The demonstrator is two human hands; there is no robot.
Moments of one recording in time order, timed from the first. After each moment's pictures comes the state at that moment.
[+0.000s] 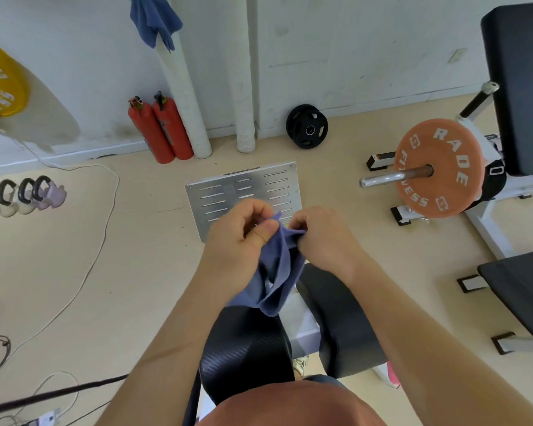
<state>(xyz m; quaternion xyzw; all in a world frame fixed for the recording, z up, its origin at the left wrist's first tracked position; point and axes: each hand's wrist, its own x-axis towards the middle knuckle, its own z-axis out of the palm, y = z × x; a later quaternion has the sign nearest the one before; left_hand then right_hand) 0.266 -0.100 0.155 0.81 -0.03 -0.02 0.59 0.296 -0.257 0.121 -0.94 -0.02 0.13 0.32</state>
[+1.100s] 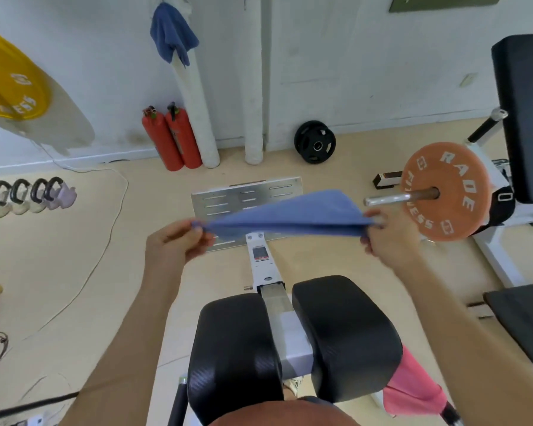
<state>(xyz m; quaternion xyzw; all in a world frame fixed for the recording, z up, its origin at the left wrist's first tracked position) 0.295 -0.033 0.097 0.69 0.20 0.02 0.69 0.330 -0.366 0.094 -0.85 0.23 0.05 0.47</state>
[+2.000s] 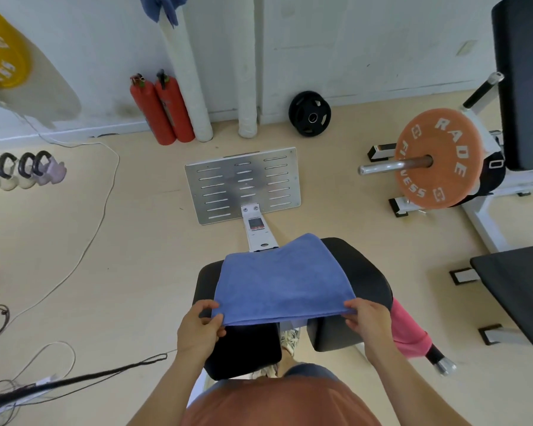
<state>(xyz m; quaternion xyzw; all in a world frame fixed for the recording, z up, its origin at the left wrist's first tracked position) 0.124 -0.051 -0.039 0.77 0.35 -0.19 0.50 0.140 -0.348 -0.031 -0.66 0.49 0.11 0.55</state>
